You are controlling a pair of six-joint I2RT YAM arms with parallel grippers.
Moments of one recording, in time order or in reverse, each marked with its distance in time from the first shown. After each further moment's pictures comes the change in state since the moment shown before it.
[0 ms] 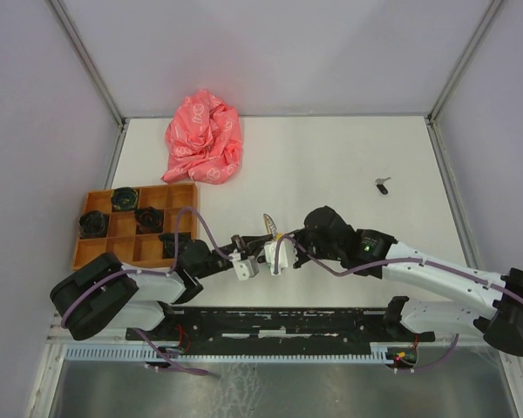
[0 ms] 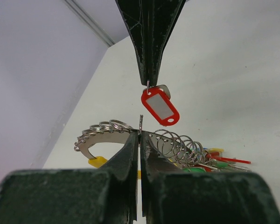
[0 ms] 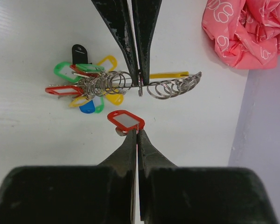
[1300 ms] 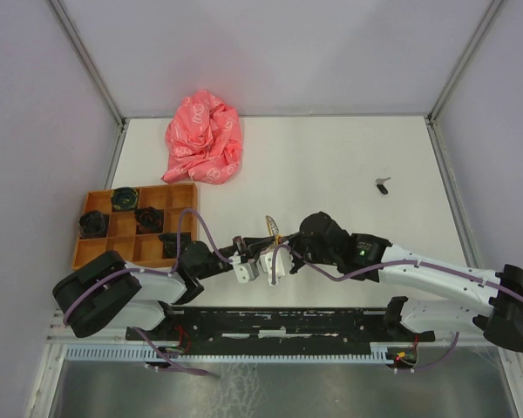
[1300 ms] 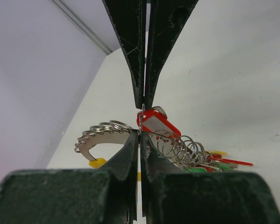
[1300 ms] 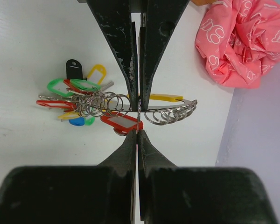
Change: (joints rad) left arm -0.019 0.023 -0.007 0.049 0.023 0.007; right arm 0.051 0.016 -0.035 0.077 0.021 -0.078
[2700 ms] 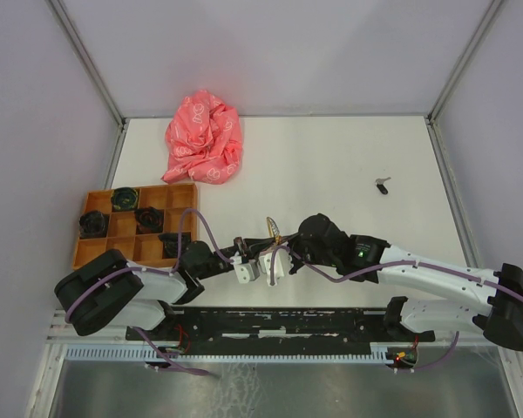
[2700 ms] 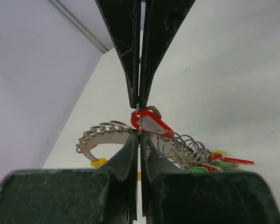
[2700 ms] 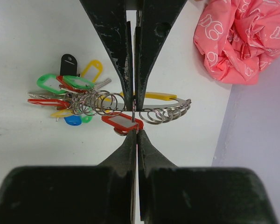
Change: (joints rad) left arm -0.001 0.015 0.000 0.000 0.009 0.000; right arm 0.013 0.005 -0.011 0.019 0.043 -0.003
